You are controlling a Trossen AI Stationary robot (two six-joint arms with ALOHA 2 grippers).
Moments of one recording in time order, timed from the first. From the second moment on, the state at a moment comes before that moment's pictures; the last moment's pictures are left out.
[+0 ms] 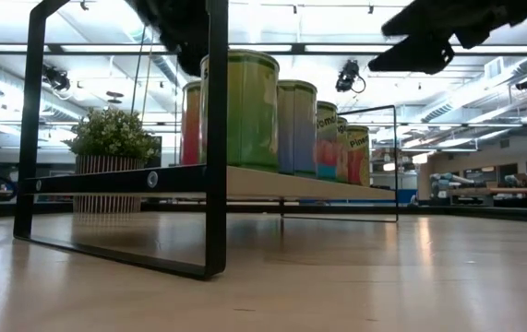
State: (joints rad) left arm -0.01 1.35 1.03 -0.36 -0.09 -0.06; right arm 0.51 1.17 0.59 0.14 0.65 0.27
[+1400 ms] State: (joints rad) left arm 0.04 0.30 0.34 -0.07 -0.03 -0.03; right arm -0.20 0.29 0.35 -0.01 -0.09 0.04
